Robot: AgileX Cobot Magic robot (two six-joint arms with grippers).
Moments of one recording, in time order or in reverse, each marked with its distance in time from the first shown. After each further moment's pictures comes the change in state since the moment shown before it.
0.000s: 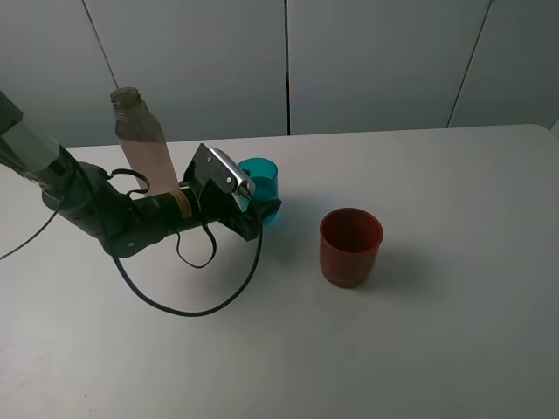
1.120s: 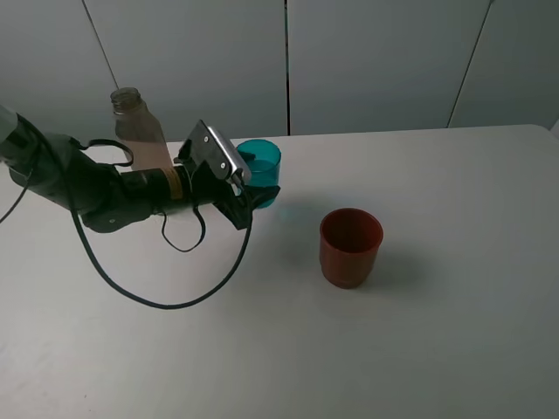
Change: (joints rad) left arm 0.030 -0.155 0.000 0.225 0.105 -0.022; right arm 0.000 0.000 0.000 0.000 0.000 0.000
